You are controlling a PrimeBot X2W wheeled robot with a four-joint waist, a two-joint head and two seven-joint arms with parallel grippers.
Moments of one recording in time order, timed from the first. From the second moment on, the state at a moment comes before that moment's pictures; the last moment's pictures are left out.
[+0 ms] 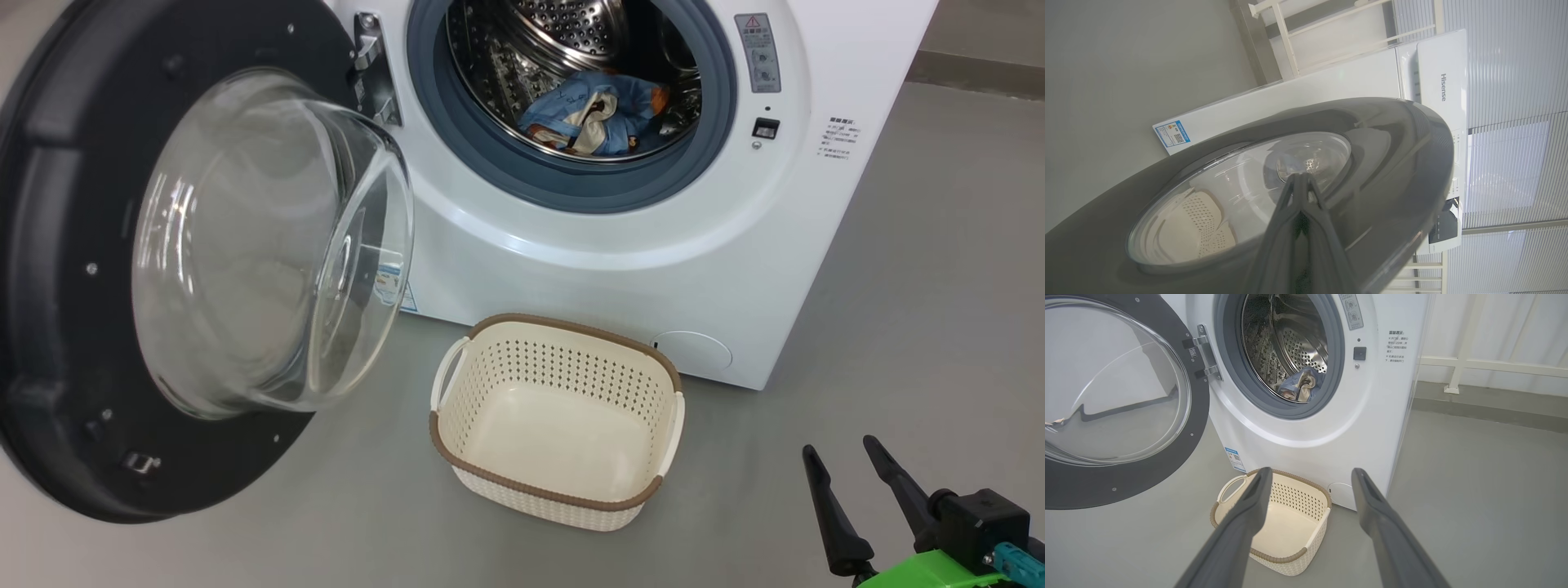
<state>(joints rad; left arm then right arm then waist) -0.91 0.42 0.45 0.99 -1.17 -0.09 0.89 0.16 -0.10 0.00 -0.04 0.22 0.12 0.00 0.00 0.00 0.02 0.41</state>
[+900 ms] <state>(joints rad) -0.67 0.16 0.44 0.43 -1.36 0.01 1.20 0.16 -0.10 0.00 -0.05 0.22 0.12 0.00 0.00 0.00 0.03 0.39</state>
